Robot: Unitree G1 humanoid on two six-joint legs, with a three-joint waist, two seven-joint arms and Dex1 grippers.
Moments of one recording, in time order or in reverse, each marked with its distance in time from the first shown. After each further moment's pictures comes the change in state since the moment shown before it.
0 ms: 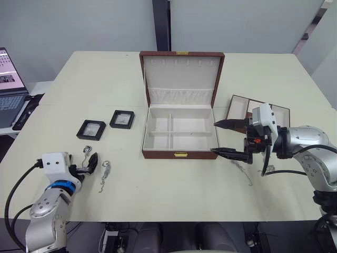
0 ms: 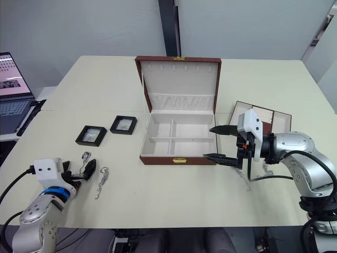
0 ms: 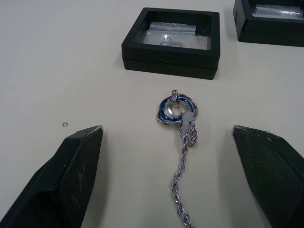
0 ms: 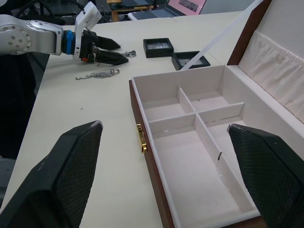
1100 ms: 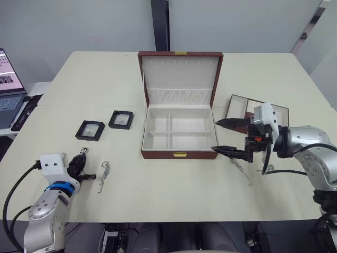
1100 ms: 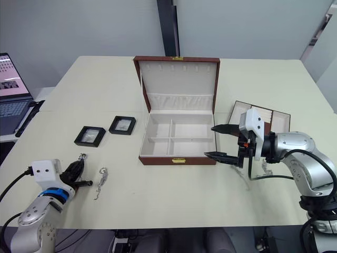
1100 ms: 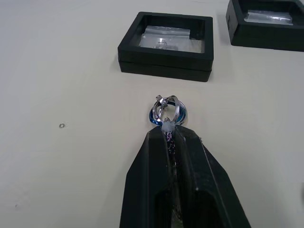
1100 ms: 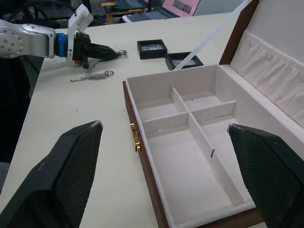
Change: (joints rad) left arm 0.044 0.022 0.006 -0.027 -0.068 -0.020 -0.034; right arm -0.008 0.002 -0.025 0.021 0.022 0.006 0.004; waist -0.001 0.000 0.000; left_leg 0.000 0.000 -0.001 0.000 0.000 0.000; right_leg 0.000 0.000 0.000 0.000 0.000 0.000
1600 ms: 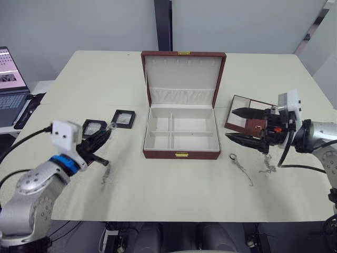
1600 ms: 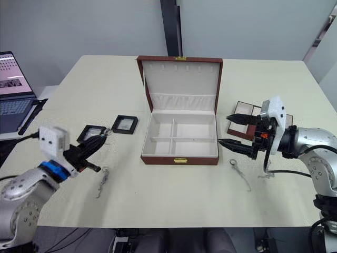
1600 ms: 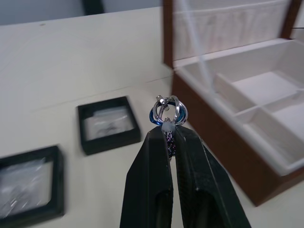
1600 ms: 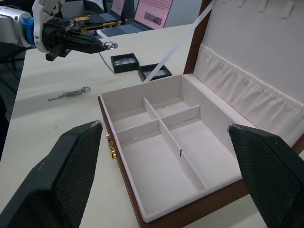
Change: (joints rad) left arm -0.165 0.283 -0.112 -0.325 -0.243 0.307 -0.220; right arm 0.036 -0.050 -0.148 -0.021 0.088 0.083 -0.073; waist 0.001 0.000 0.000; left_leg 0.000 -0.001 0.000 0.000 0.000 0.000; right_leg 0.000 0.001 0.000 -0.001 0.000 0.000
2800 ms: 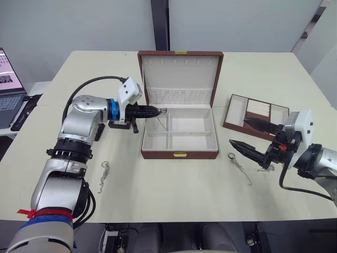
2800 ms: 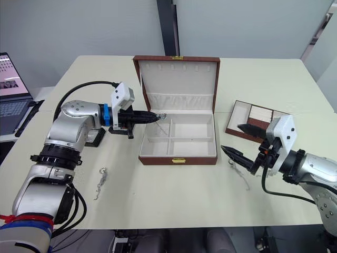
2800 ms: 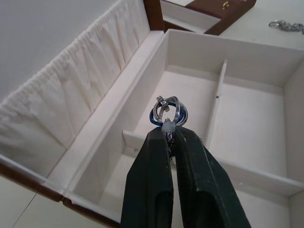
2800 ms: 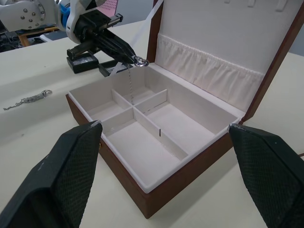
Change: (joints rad) left arm -0.860 -0.072 -0.518 0.994 0.404 -0.399 -0.635; right arm 0.316 0.047 -0.144 -0.306 0.078 0.028 -0.310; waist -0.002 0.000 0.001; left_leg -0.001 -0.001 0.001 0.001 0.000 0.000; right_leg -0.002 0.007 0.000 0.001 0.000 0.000
